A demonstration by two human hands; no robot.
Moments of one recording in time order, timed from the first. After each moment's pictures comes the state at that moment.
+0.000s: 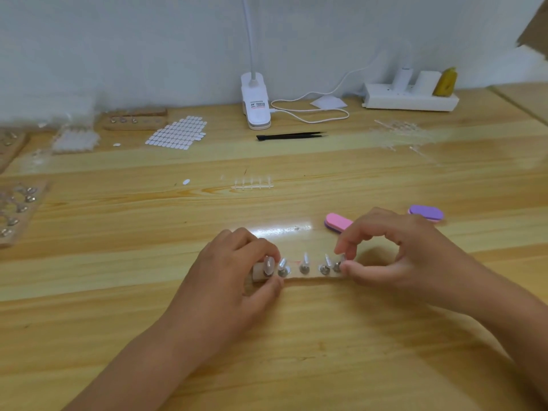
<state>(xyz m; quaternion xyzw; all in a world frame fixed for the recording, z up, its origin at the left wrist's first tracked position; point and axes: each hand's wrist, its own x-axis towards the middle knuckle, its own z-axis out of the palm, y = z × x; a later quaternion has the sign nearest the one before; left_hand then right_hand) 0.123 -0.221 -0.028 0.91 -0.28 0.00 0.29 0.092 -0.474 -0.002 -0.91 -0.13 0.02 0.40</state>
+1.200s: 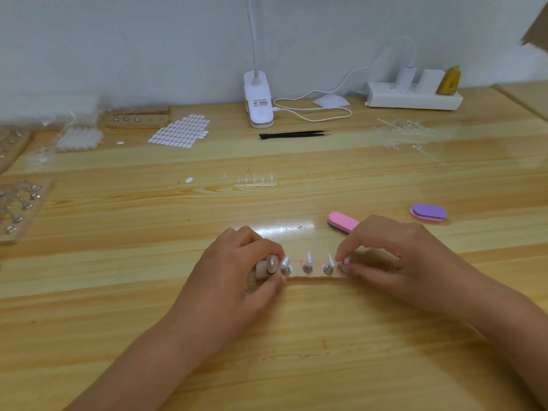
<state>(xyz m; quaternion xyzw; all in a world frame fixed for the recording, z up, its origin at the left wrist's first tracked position) 0.125 -0.219 -0.033 0.91 -0.27 -0.01 0.32 0.092 -0.480 -0.024 -0.92 -0.20 -0.05 0.33</state>
